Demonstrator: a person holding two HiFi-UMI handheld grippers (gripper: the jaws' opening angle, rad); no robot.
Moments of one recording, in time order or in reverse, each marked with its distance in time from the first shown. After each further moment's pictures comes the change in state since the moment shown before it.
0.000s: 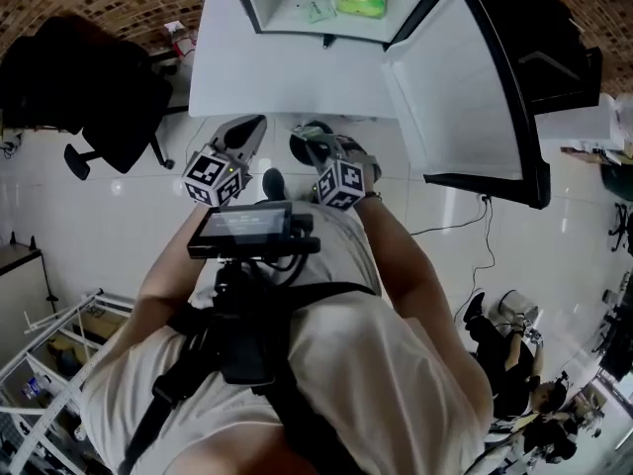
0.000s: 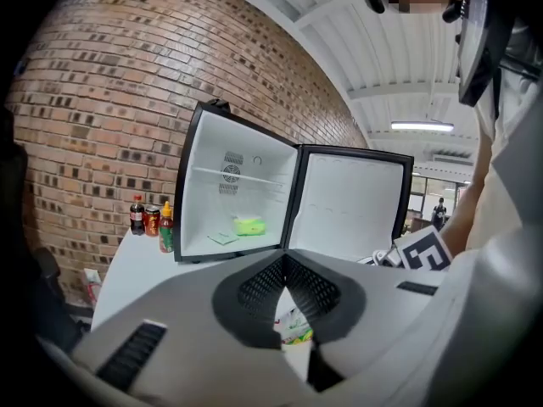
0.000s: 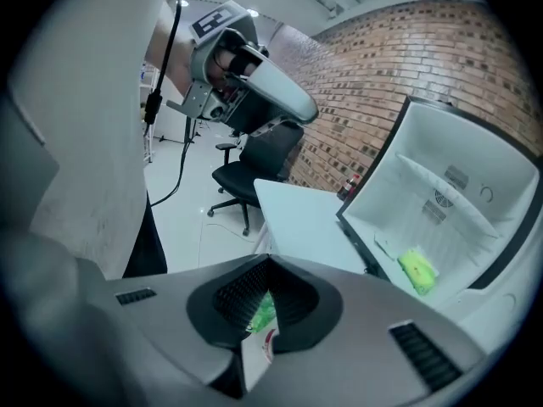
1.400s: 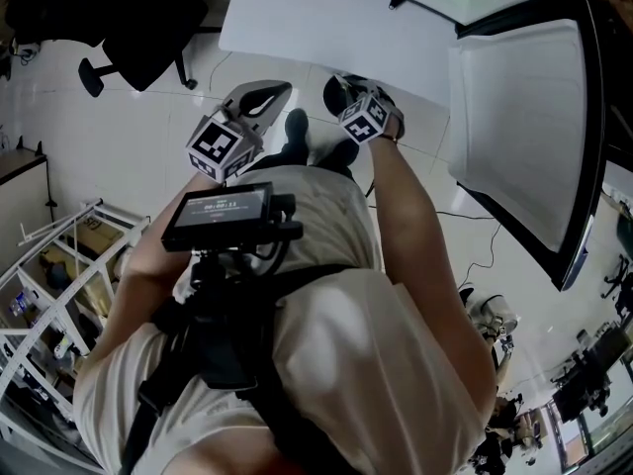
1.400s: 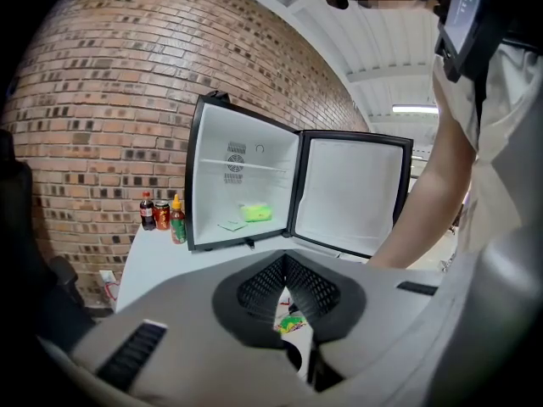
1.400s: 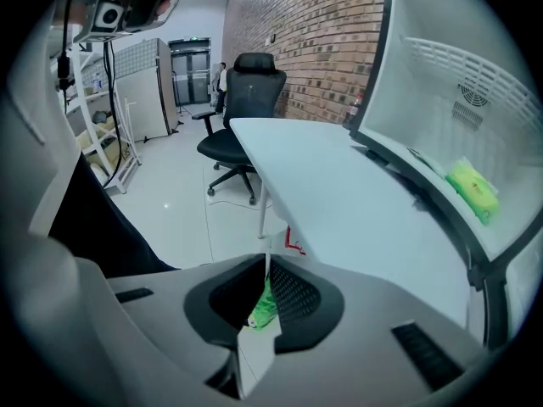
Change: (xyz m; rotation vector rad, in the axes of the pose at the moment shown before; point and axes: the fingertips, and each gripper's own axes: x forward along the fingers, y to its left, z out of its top) left arm -0.023 -0.004 -0.018 0.037 0.102 0.025; right arm 0.129 0.003 -0.097 0.234 0.222 0.130
